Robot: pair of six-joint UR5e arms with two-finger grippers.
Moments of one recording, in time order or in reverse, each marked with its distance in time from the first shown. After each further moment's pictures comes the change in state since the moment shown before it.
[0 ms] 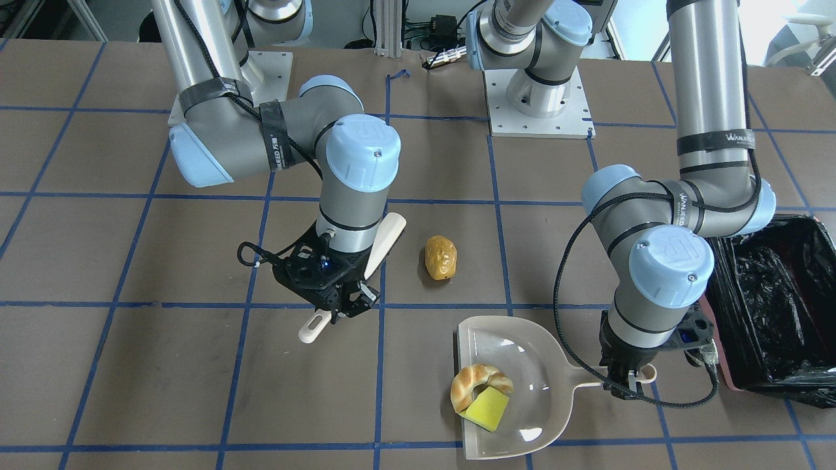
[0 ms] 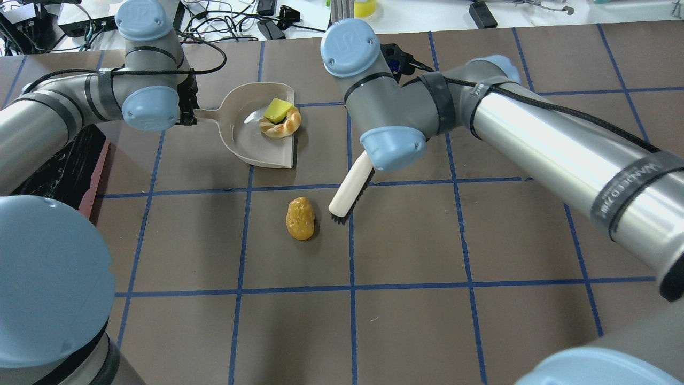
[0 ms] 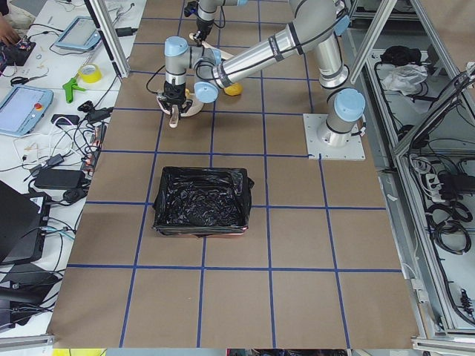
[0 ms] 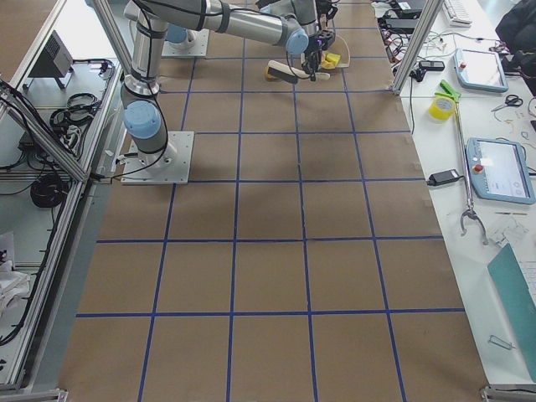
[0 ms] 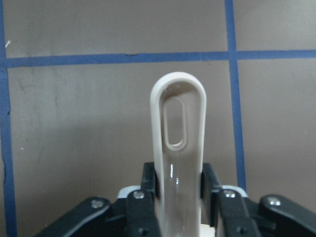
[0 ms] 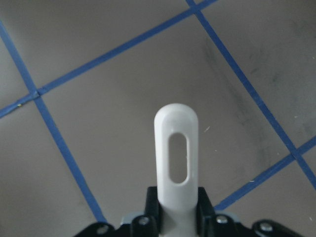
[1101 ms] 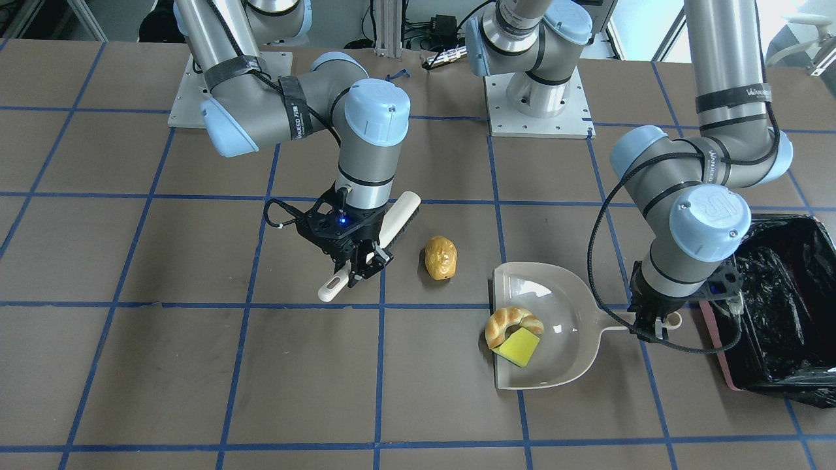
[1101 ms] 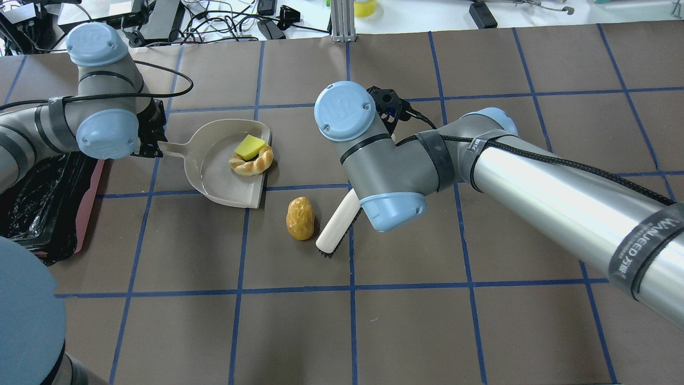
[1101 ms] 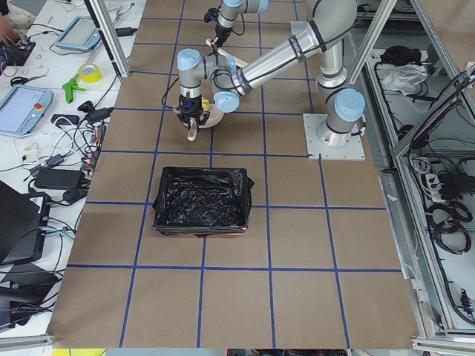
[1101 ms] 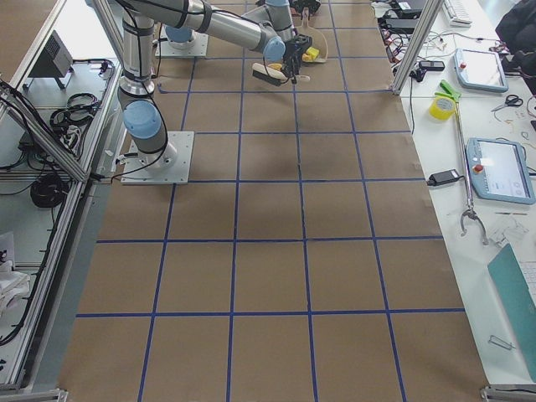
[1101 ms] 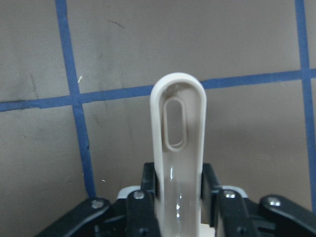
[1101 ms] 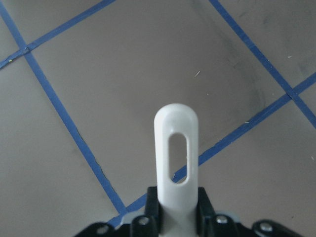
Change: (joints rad) left arm 0.107 0.151 -0.208 -0.043 0.067 0.167; right arm 0.083 -0.059 0.130 -0.082 -0.002 0.144
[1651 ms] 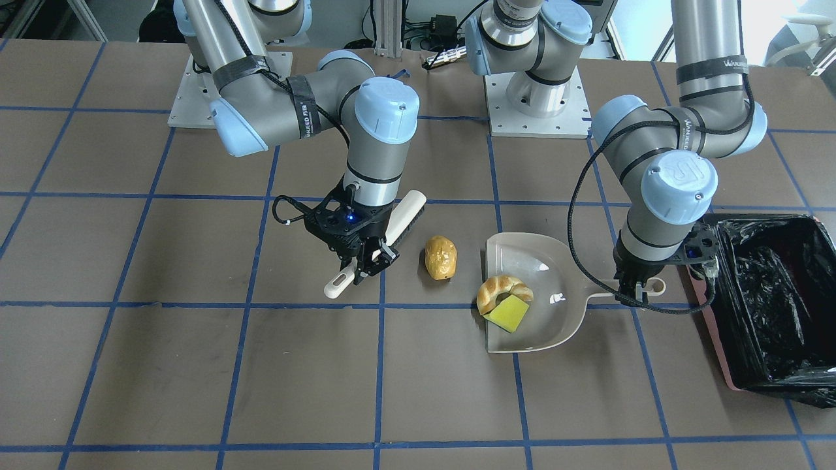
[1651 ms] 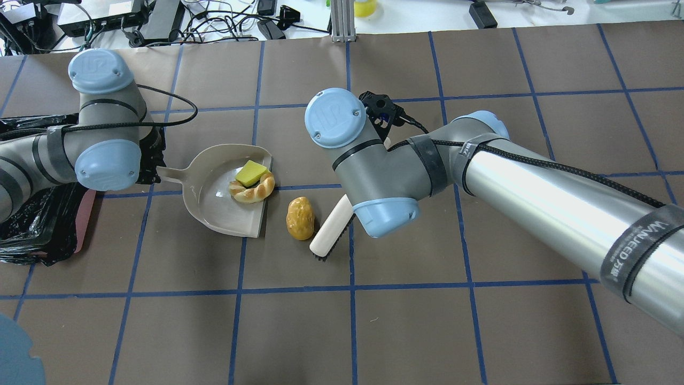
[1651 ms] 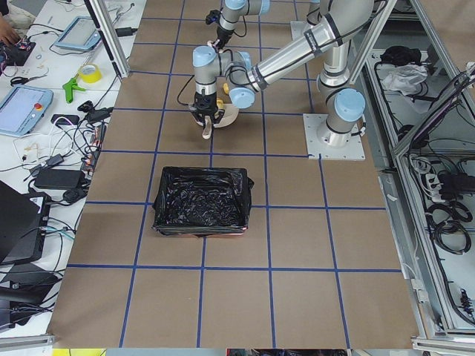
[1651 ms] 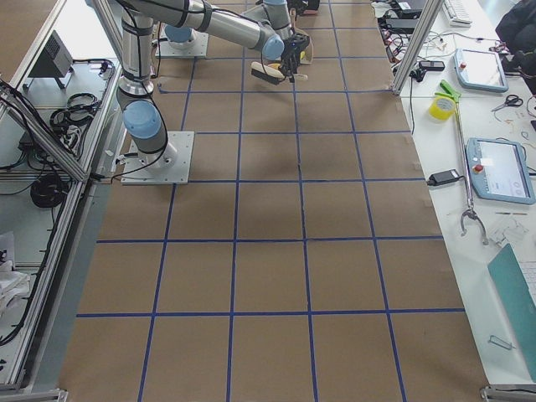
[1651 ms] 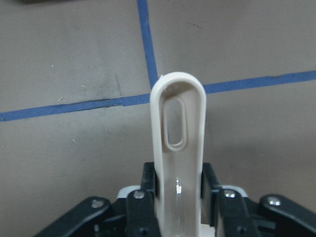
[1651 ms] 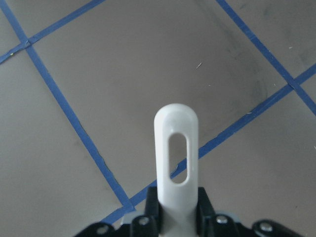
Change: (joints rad) left arm -0.014 0.097 -0.142 0.021 0.018 -0.015; right arm 0.019 0.007 -0.002 0.002 -0.009 0.032
